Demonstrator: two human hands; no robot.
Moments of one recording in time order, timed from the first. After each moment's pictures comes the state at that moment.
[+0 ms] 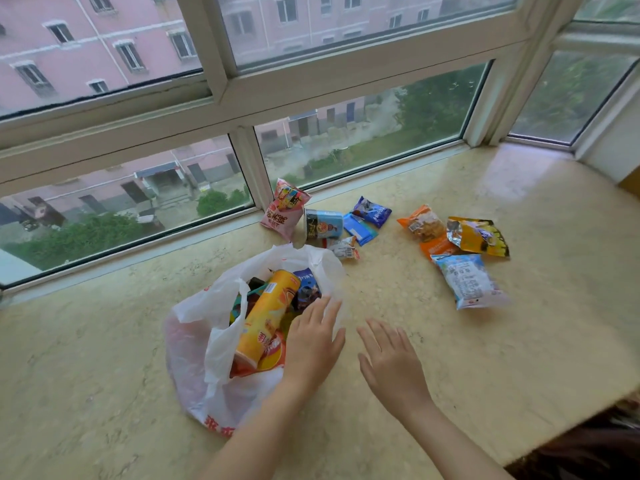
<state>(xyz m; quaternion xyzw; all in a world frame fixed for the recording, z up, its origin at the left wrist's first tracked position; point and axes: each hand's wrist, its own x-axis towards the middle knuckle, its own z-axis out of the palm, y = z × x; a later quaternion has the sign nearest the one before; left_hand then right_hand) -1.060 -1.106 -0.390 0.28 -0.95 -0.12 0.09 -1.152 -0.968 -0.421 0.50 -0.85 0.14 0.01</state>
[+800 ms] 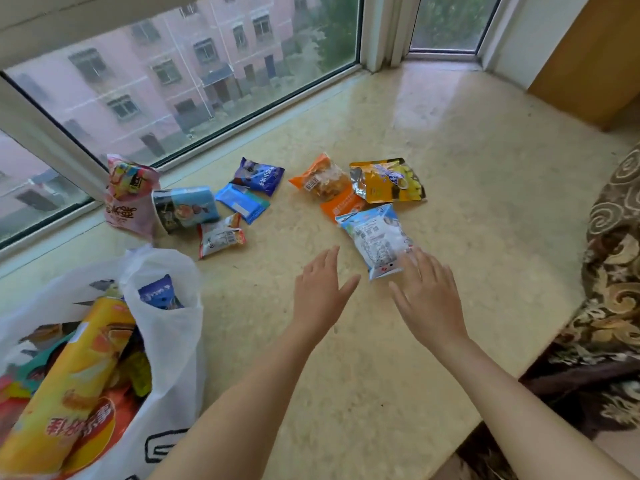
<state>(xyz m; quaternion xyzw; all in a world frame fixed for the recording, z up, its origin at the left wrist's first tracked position) -1.310 -1.034 -0.511 0.25 -0.94 -0.25 -0.02 -1.381 -0.863 -0.506 0.29 -0.95 0.09 -0.02</state>
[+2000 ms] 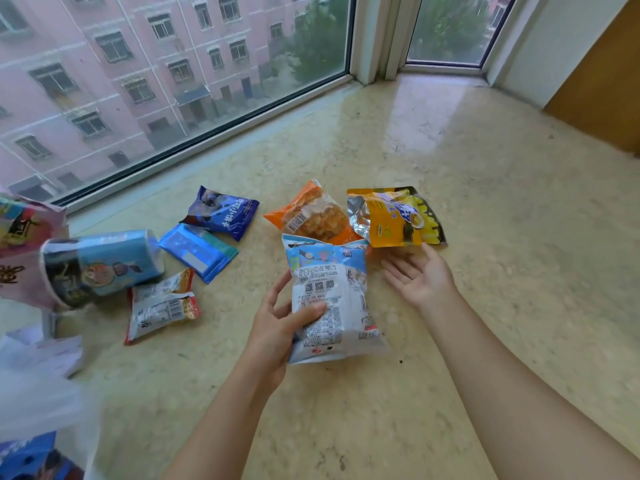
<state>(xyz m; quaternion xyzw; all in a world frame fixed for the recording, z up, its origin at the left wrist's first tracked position) -1.379 -1.133 -0.567 0.34 -0.43 -0.84 0.01 -1.554 -0.982 -0.579 -0.32 -0.44 0.79 -0.28</state>
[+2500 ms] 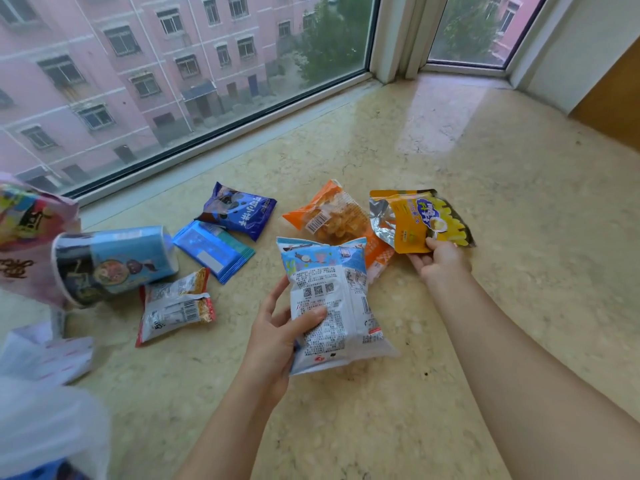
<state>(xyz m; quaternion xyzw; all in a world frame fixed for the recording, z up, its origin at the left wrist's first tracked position) -1.364 -1.153 -0.569 0.35 -0.40 -0.85 0.05 -1.589 -1.017 -0.589 -0.37 -0.49 0.78 -0.14</state>
